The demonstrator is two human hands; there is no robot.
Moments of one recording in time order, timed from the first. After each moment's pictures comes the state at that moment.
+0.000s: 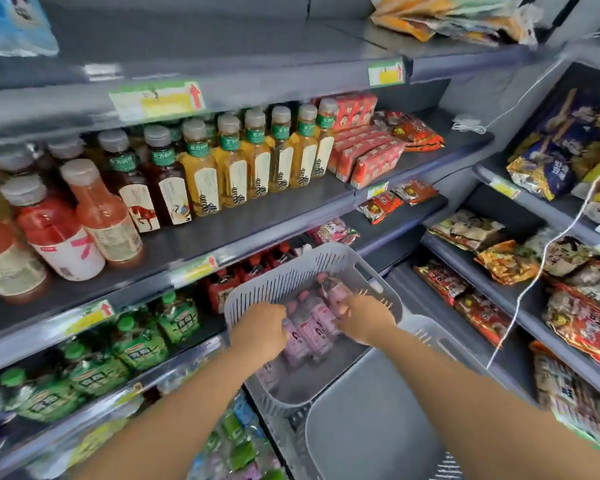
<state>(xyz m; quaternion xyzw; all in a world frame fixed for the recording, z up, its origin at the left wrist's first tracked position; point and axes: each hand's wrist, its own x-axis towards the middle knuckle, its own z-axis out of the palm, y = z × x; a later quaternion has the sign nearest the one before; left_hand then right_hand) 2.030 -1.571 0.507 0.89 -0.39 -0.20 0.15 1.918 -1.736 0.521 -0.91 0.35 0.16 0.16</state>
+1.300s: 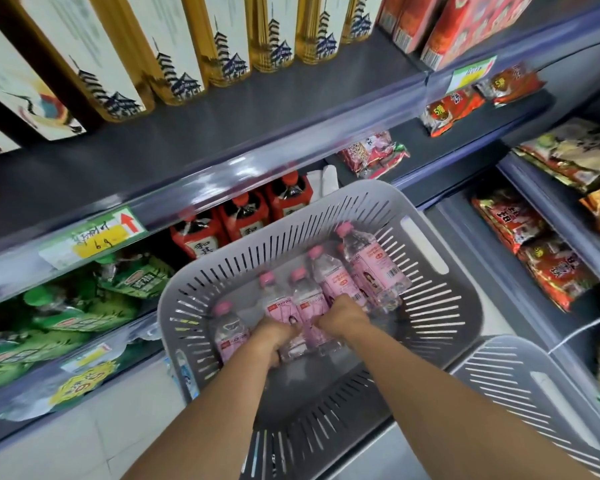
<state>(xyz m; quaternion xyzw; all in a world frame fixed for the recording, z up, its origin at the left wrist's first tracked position) 2.051 -1.673 0.297 0.75 0.18 -0.56 0.31 1.994 -1.785 0.307 -0.72 0.50 0.30 0.39</state>
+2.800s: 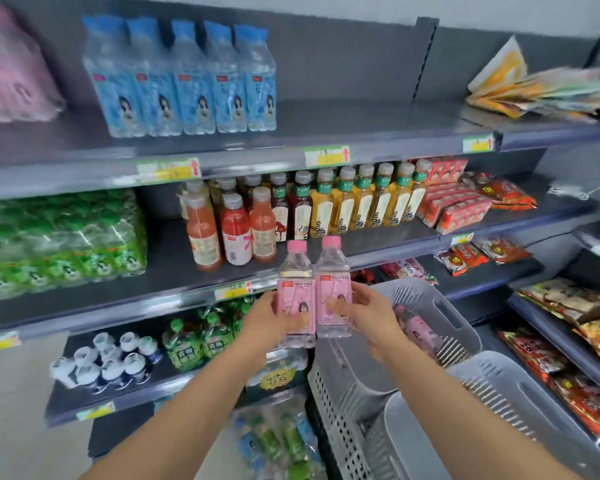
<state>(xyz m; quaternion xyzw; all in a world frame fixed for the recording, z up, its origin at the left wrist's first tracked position) 1.996 -1.376 0.628 0.76 -0.08 -0.26 0.60 1.938 -1.547 0.614 -0.68 0.26 -0.08 0.68</state>
